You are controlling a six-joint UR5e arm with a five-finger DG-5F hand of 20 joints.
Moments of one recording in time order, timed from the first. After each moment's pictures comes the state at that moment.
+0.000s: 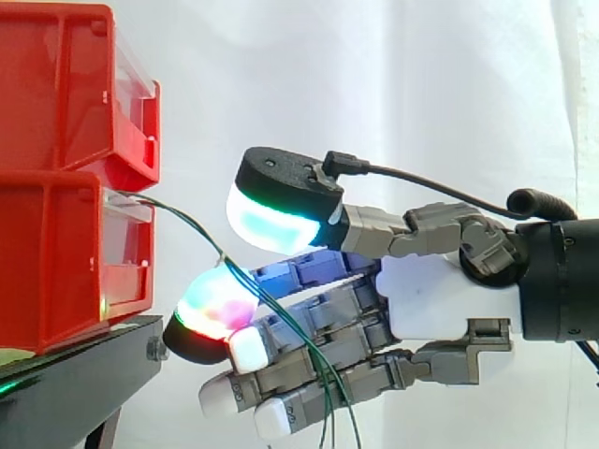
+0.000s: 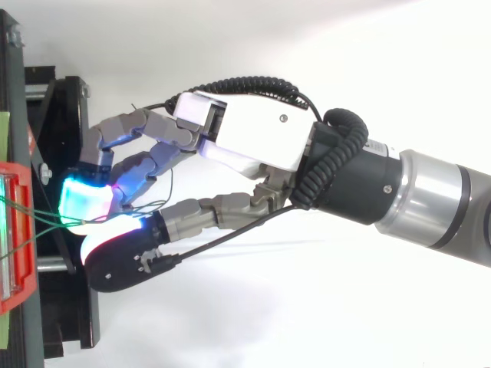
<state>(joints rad) 0.21 -2.40 -1.04 -2.86 -1.08 -0.12</state>
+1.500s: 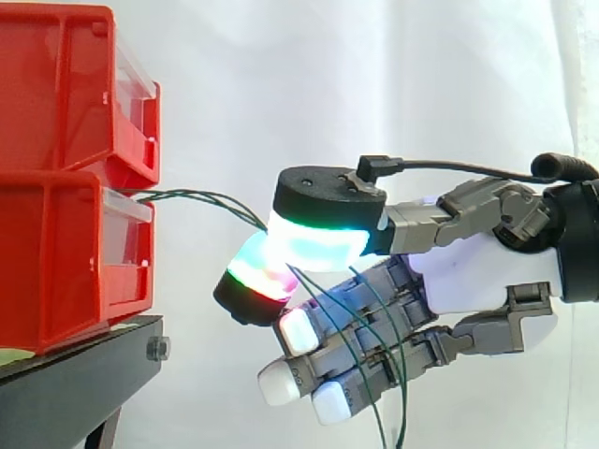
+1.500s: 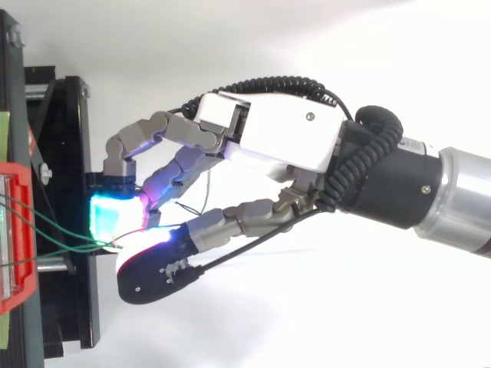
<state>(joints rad) 0.21 -2.35 -1.04 -3.01 -1.09 -0.08</state>
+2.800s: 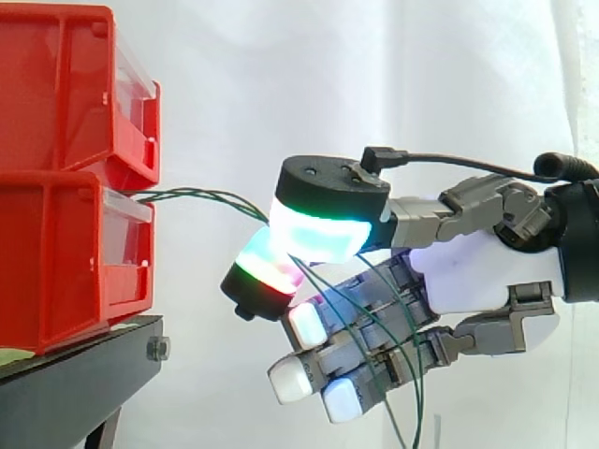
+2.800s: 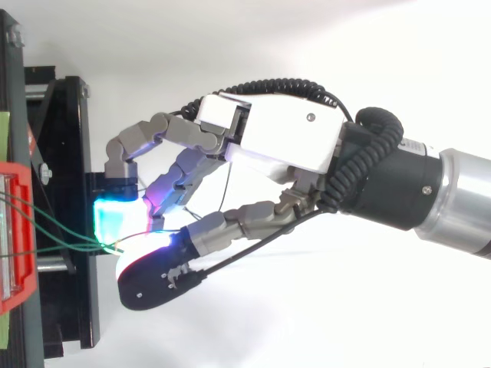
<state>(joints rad) 0.21 -2.35 -1.04 -3.01 -1.09 -0.06</state>
